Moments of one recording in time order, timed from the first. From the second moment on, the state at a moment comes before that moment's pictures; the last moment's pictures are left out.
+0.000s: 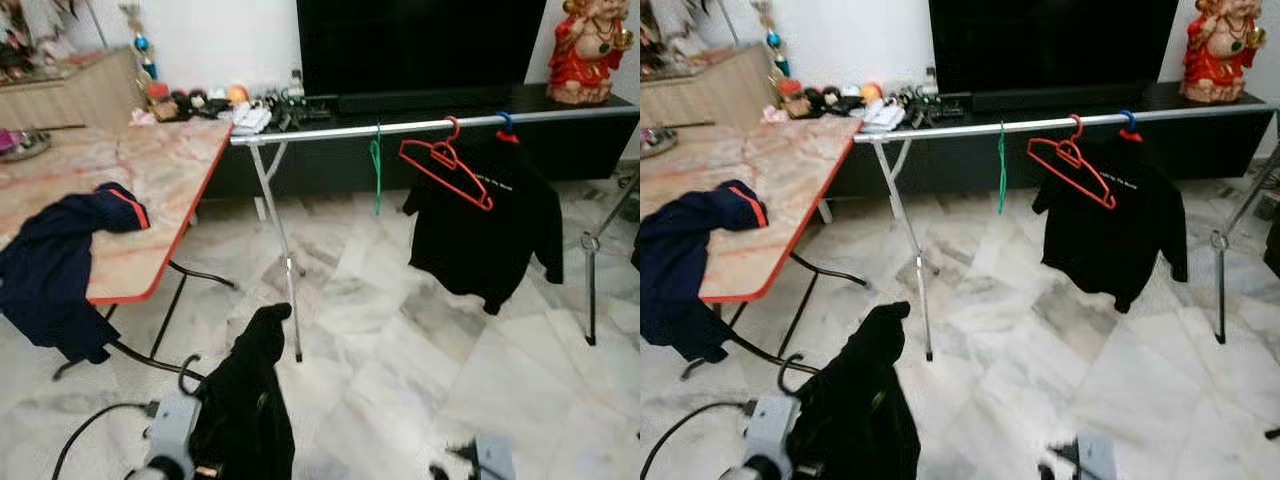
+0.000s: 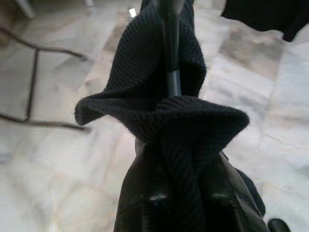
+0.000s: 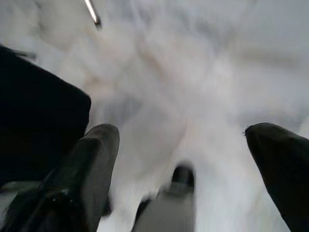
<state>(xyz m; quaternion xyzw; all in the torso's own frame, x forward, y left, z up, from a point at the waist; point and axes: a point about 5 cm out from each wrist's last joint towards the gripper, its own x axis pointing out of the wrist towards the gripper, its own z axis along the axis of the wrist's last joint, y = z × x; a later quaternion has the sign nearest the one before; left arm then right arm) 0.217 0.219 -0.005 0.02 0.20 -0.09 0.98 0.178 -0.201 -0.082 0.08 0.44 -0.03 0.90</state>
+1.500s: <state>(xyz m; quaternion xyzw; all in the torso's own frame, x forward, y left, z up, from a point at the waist) 0.222 0.204 -0.002 -0.01 0.18 -0.05 0.98 0.177 -0.194 -0.085 0.08 0.44 -0.07 0.89</state>
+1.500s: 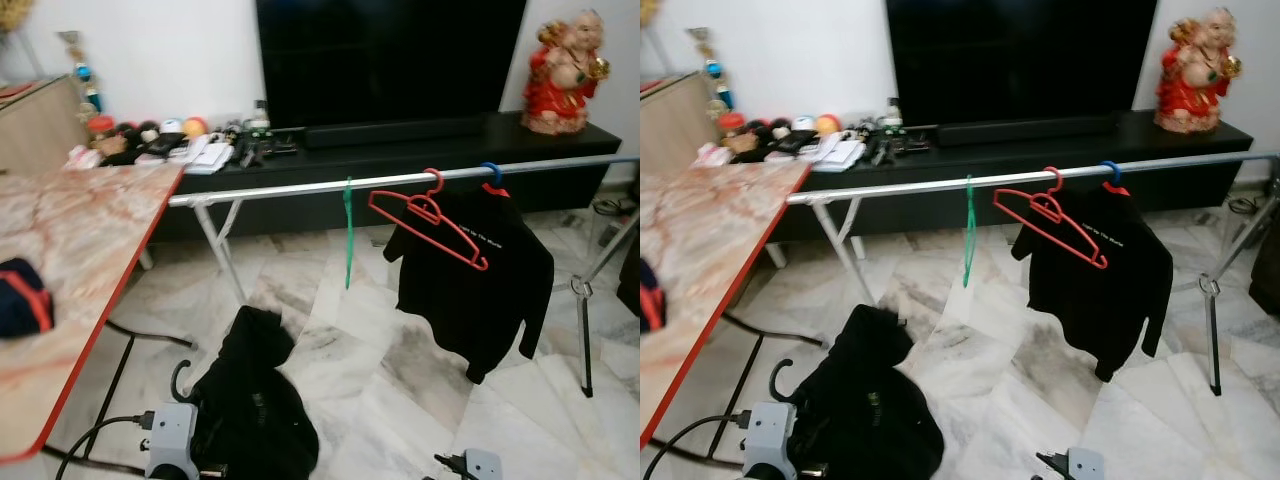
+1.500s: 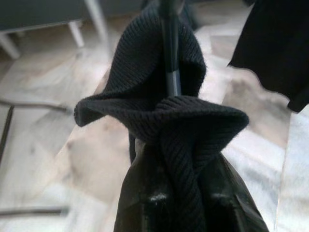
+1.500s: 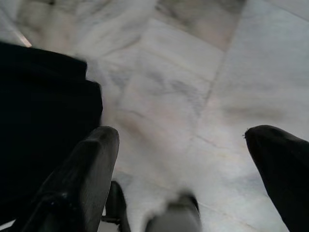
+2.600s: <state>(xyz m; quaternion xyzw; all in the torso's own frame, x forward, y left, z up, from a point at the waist) 0.209 0.192 -0.014 -0.02 0.19 -0.04 0.98 0.168 -0.192 -0.089 0.04 0.46 -0.02 0.89</state>
